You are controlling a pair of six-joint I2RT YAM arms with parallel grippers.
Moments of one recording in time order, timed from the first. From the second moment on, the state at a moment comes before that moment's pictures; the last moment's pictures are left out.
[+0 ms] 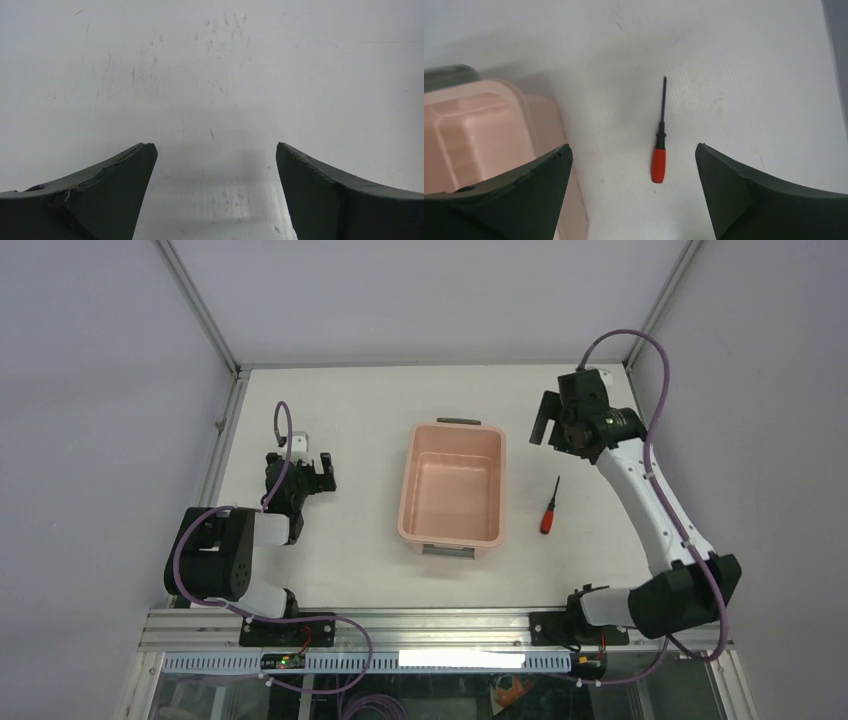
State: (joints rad) left arm -0.05 1.51 0.36 0.80 -0.09 -0.04; right arm 0.28 1.27 1.39 -0.91 0.36 0.43
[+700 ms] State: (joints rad) left arm -0.05 1.51 0.36 0.80 -0.09 -0.04; right arm 0.12 1.62 0.95 -0.78 0.08 0.45
